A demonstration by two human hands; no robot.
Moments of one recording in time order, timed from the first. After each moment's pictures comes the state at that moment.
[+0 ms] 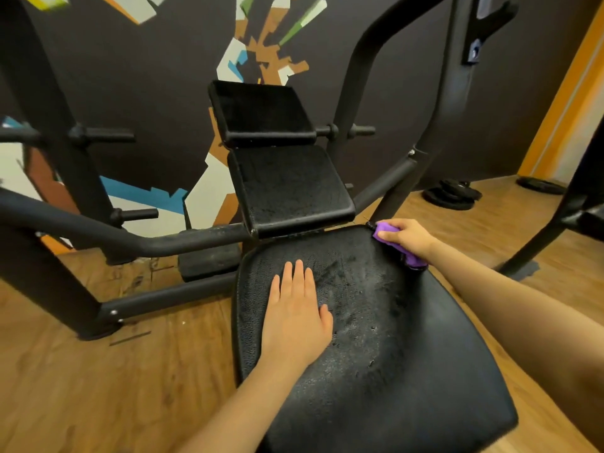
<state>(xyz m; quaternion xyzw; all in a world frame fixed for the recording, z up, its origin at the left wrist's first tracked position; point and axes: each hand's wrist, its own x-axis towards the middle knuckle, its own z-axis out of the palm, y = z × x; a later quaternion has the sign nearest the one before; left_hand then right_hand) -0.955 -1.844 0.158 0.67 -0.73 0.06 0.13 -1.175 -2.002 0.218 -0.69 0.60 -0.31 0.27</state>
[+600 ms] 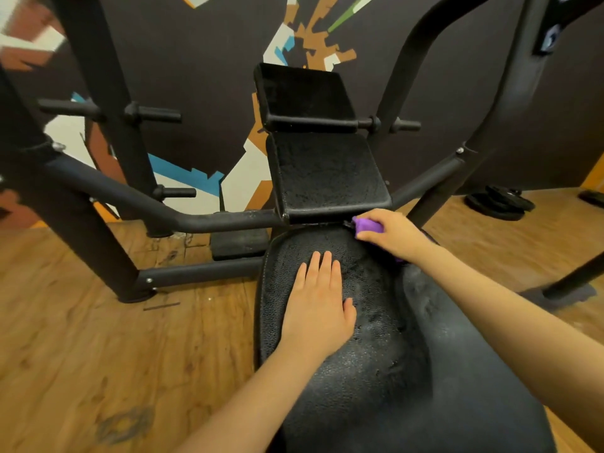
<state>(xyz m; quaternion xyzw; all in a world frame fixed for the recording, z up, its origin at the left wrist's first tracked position) -0.954 -1.843 0.158 0.66 -0.73 0.07 0.14 -1.102 -2.003 0.213 -0.85 0.46 -0.22 0.09</state>
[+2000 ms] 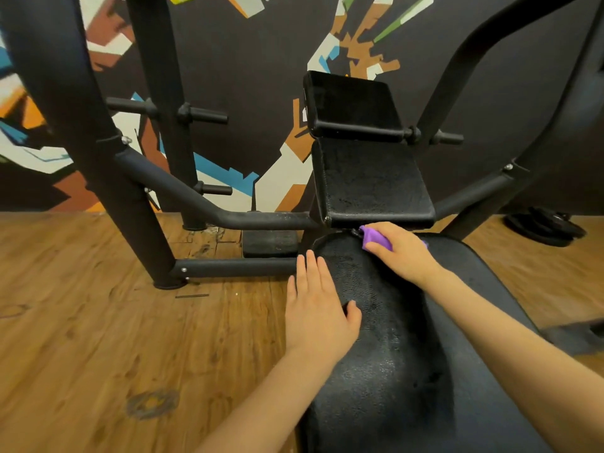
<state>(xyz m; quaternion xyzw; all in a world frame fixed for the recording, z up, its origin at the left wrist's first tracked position) -0.919 -1.815 0.156 0.76 -0.61 0.00 0.23 -1.050 -1.975 0.199 -0.88 0.40 -0.24 0.07</state>
